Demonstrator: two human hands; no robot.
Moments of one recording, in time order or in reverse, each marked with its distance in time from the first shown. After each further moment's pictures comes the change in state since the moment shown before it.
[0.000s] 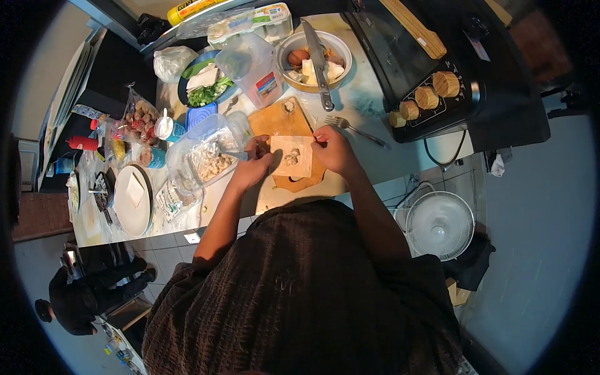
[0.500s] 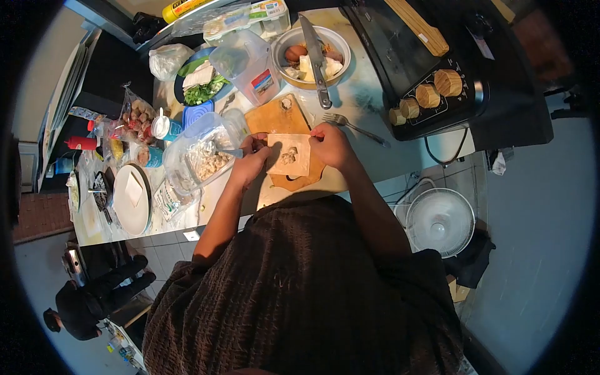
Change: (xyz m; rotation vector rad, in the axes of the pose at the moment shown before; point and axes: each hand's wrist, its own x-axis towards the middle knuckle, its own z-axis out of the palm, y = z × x) left_hand 0.005 0.006 0.011 -0.226 0.094 -0.125; right_hand 0.014 0.010 0.002 0.029 -0.061 0.092
